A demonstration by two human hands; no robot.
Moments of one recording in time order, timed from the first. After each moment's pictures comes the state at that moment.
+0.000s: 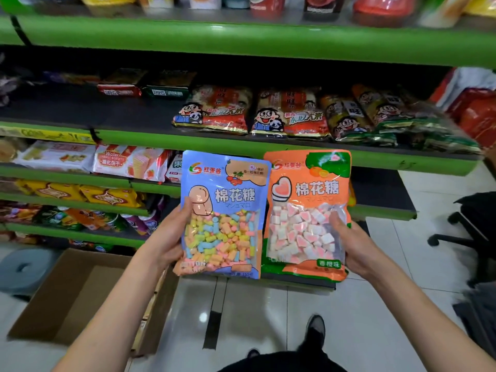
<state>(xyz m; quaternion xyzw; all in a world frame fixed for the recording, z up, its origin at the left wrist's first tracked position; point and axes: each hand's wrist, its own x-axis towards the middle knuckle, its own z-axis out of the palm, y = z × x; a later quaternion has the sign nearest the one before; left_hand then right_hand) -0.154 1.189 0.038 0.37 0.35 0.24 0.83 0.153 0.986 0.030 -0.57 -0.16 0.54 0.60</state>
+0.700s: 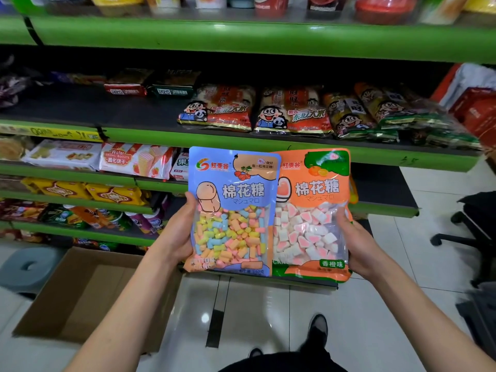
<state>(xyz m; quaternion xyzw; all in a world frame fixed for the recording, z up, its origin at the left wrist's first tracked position) -0.145 1.175 0.042 0.37 0.33 0.24 0.84 0.139 0.979 0.037 -0.55 -0.14 0.56 0.60</state>
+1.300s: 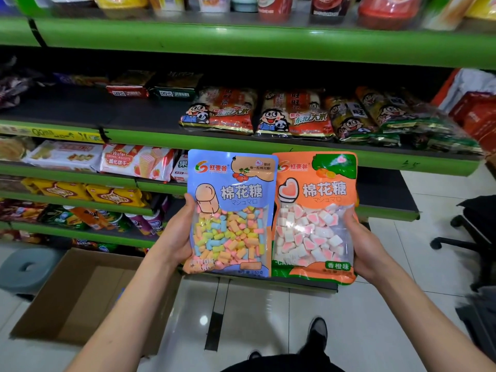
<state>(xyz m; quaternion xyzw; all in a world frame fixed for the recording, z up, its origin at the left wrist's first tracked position) -0.149 1.183 0.032 0.35 0.33 0.25 0.84 0.143 0.978 0.041 -0.53 -0.13 0.56 0.62</state>
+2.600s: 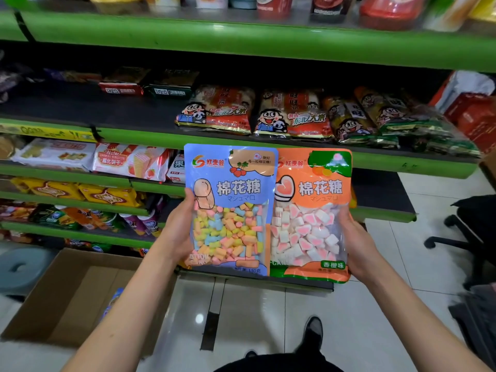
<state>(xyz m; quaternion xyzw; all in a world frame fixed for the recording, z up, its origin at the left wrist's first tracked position) -0.137 1.201 0.023 0.35 0.34 0.25 0.84 0.141 0.991 0.038 -0.60 -0.15 0.50 0.60</state>
